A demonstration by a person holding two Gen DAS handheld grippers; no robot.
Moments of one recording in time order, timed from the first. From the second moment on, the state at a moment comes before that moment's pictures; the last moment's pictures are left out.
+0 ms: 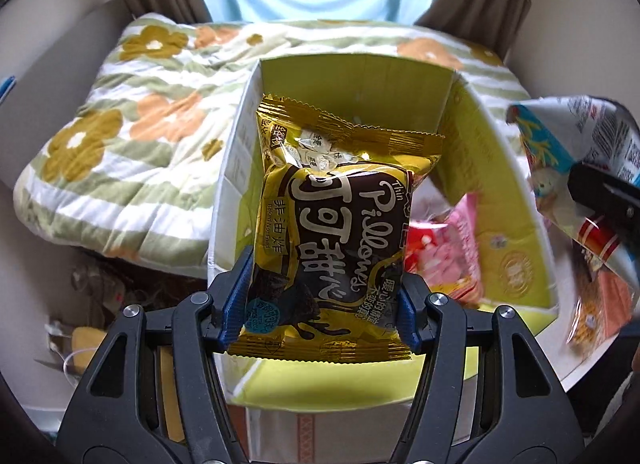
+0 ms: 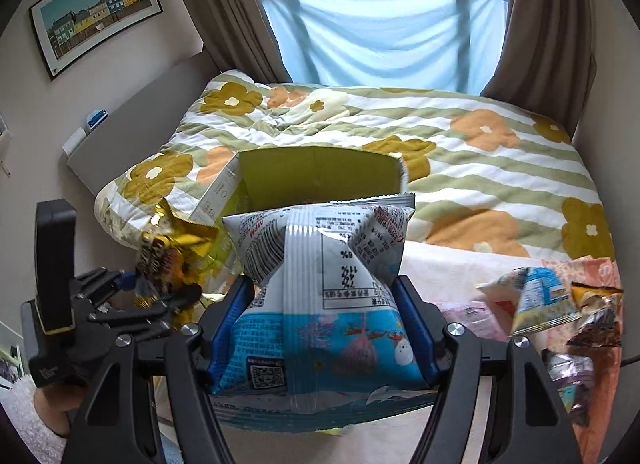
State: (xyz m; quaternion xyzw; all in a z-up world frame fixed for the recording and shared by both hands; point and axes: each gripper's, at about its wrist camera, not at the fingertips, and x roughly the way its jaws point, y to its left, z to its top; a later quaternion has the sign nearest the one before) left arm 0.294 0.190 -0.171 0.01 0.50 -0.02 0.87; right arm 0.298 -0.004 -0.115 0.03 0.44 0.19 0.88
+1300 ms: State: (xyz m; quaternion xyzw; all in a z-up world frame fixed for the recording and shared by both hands) left arm 0.272 0.233 -0.142 0.00 0.46 -0.04 0.89; right arm 0.275 0.038 -0.138 0.02 0.44 0.18 0.88
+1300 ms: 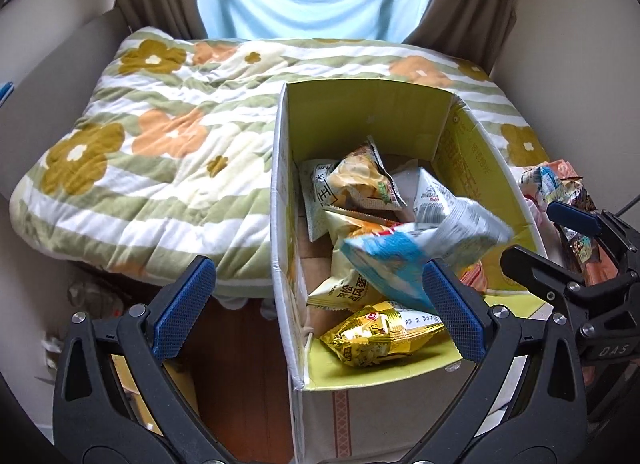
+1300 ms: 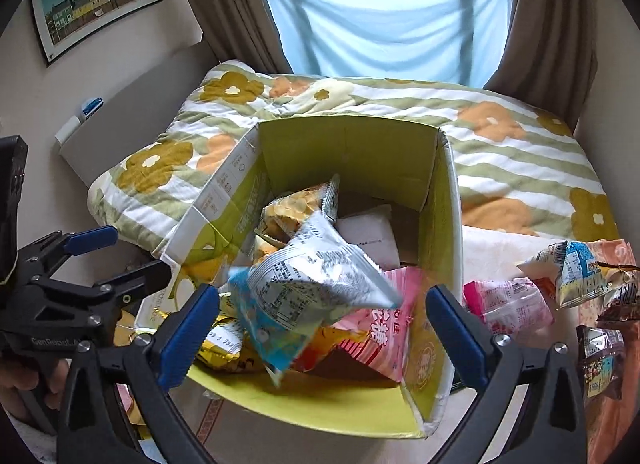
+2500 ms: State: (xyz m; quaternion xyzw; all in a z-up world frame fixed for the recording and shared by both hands) left arm 0.207 -0.016 -0.134 0.03 0.46 -0.15 0.88; right arm 0.196 -0.236 -0.091 0.03 0.43 0.07 0.90
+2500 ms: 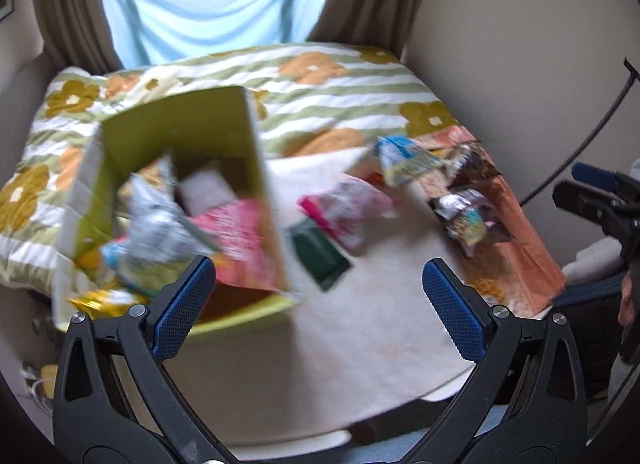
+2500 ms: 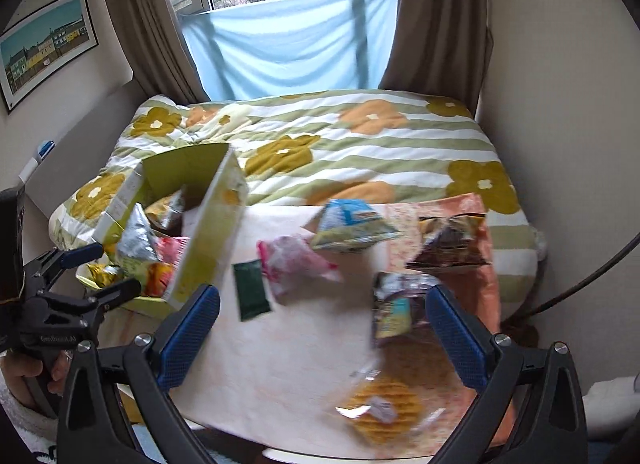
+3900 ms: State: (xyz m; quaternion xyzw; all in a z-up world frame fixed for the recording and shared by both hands) left arm 0.175 -0.257 -0.333 0.19 0.57 -0.24 0.77; right arm 0.266 -0.348 -0.229 0.09 0.55 0.15 0.82
